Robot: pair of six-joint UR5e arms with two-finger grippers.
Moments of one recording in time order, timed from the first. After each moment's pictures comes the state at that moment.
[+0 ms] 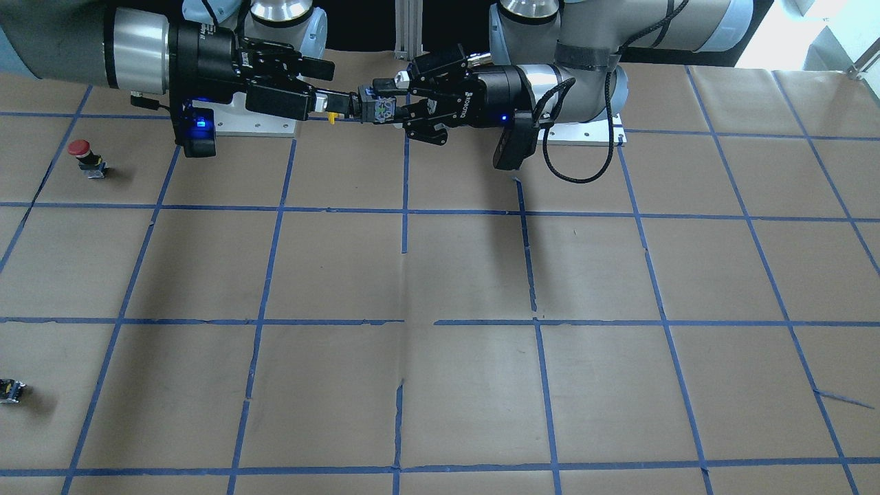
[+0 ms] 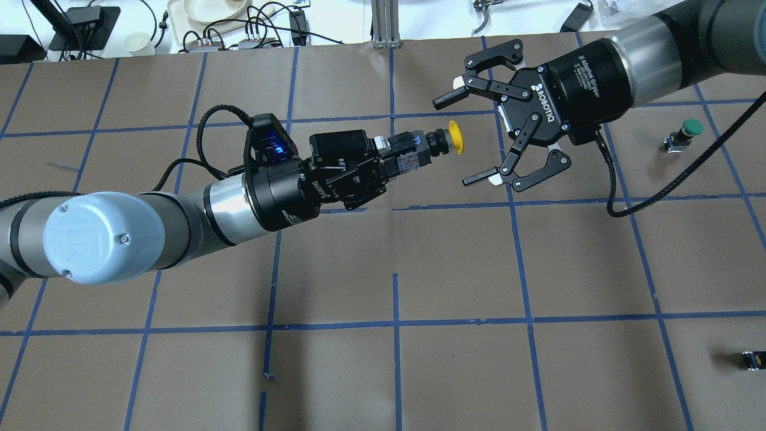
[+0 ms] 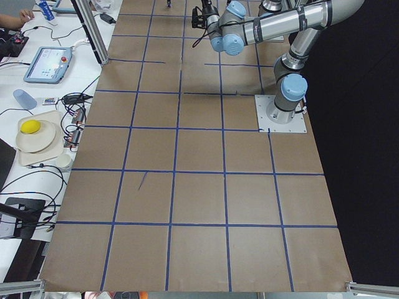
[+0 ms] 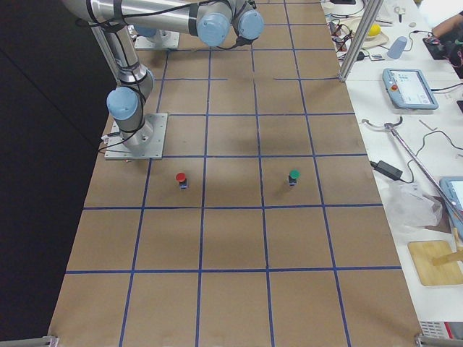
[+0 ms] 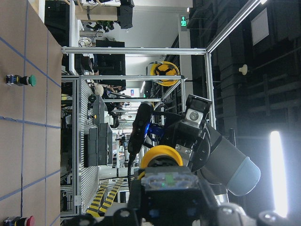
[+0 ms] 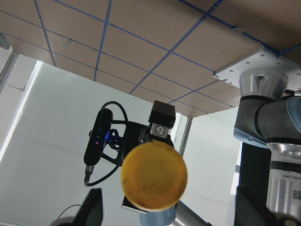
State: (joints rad) left arm -1.59 -1.48 -2.05 -2.29 -0.30 1.12; right arm 1.42 -1.58 1.62 -0.86 -0.51 0.42
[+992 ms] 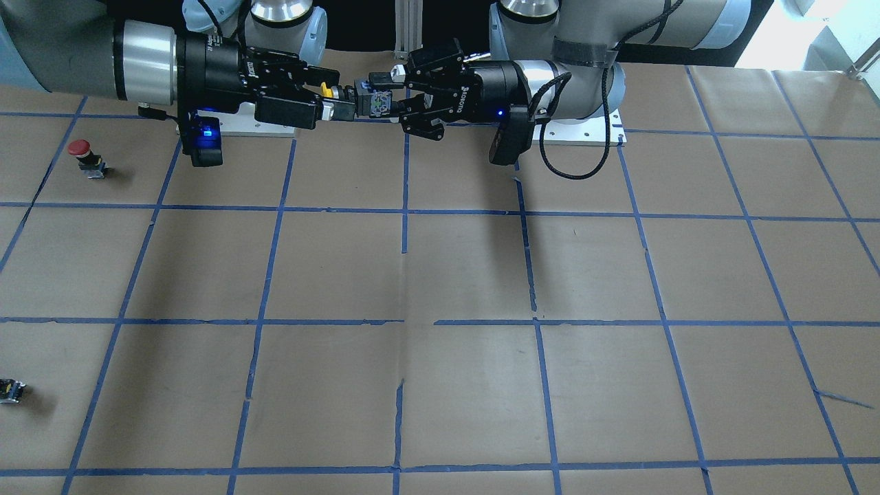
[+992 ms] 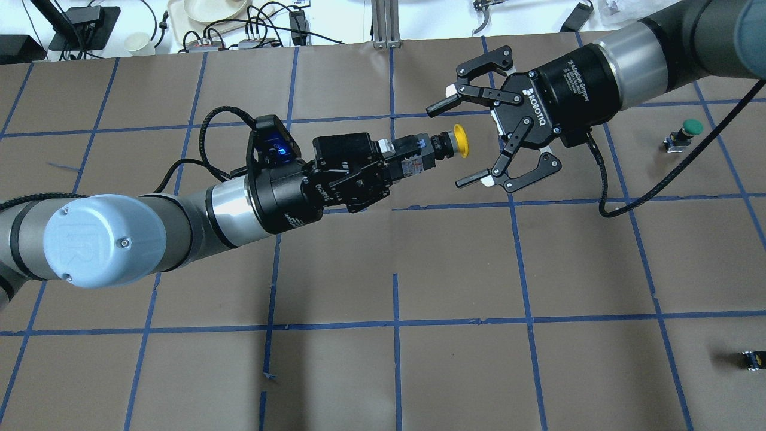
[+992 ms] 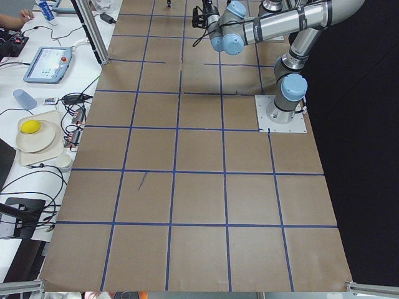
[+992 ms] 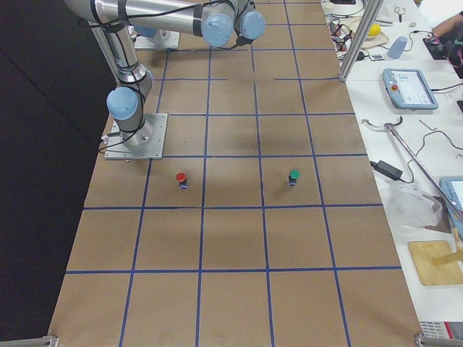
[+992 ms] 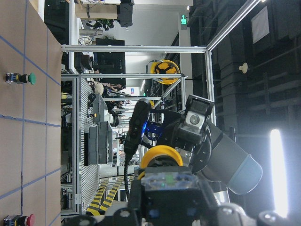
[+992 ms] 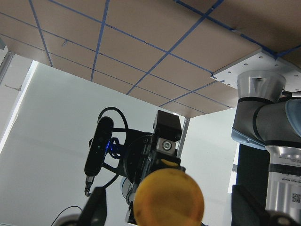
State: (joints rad) left arm -1.60 -1.47 -2.05 -2.29 -0.30 1.12; right arm 1.42 -1.56 1.63 -0.88 -0.51 0.41
